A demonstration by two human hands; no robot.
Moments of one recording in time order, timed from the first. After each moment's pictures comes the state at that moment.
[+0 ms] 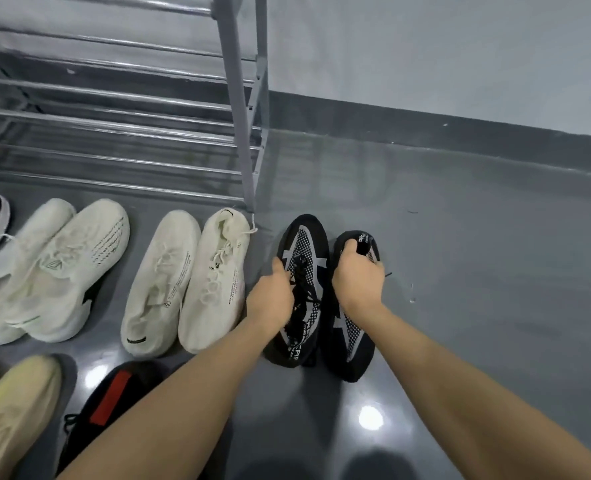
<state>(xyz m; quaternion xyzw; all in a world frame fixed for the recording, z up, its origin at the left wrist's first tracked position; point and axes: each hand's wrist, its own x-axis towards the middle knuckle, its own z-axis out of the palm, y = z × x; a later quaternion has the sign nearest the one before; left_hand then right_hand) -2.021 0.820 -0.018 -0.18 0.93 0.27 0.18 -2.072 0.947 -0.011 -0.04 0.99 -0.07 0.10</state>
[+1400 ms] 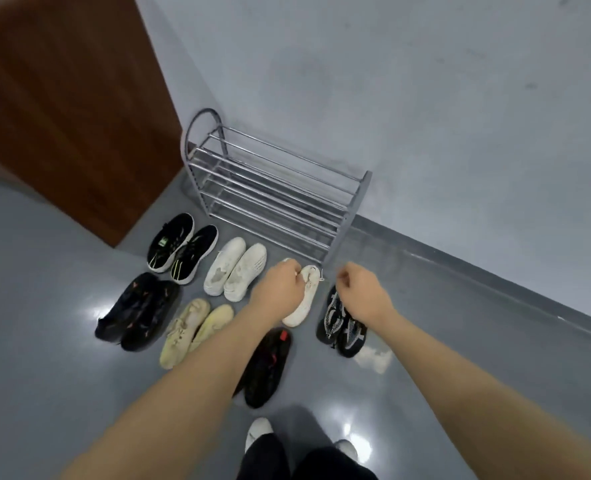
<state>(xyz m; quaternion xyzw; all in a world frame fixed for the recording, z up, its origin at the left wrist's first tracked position) -1.871 0.691 0.548 -0.25 0.89 0.37 0.11 -1.946 0.833 0.545 -0.18 0.93 -0.21 0.24</state>
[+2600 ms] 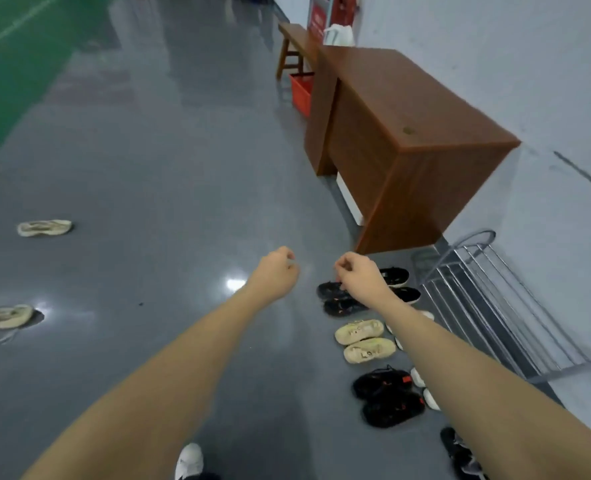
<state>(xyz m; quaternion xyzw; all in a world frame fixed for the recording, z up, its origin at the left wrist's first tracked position) -1.273 0.639 0.791 -0.62 0.68 0.37 -0.14 -1.446 0.662 0.784 -0.57 0.73 -0.22 0.32</state>
